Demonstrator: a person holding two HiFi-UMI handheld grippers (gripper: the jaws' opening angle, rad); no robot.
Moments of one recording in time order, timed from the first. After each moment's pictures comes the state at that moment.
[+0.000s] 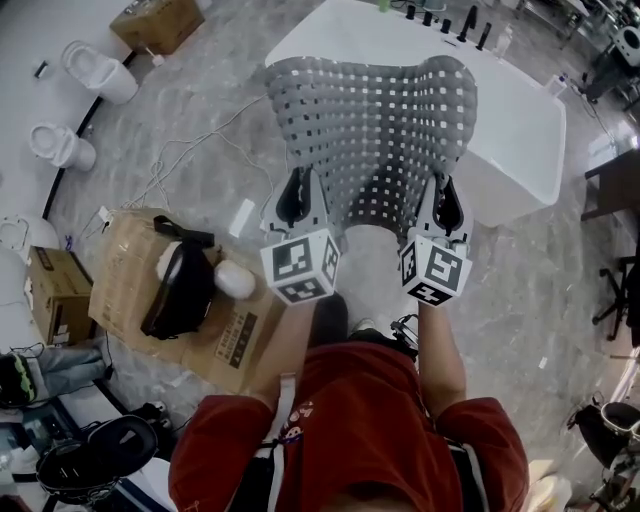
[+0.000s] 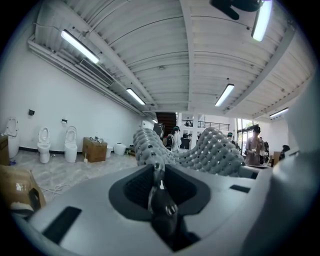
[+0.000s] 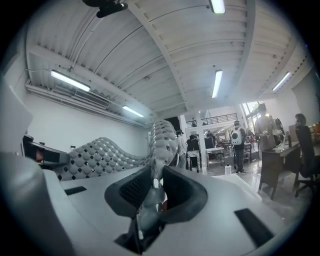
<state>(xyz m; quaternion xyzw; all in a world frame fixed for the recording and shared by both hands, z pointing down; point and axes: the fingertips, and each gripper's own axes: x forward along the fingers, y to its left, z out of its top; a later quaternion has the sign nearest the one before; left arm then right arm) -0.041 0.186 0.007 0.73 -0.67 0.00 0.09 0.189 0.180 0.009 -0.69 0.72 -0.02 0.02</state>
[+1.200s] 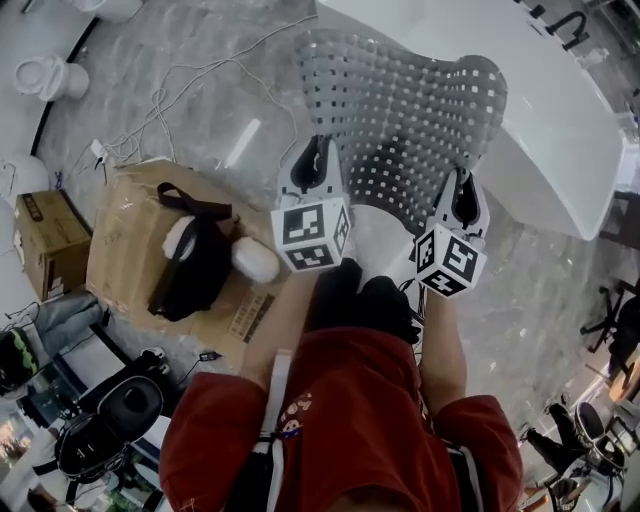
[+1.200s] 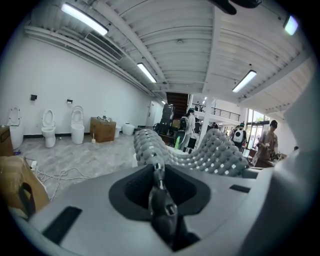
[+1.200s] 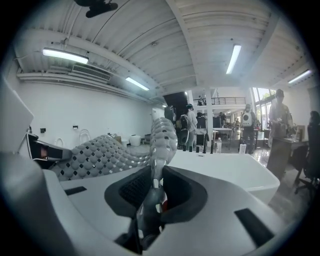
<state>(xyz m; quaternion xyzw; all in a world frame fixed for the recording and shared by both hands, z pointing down) -0.208 0.019 0.154 0.71 -0.68 0.07 0.19 0.033 0.015 0.153 -0.67 0.73 -0.11 -0.10</state>
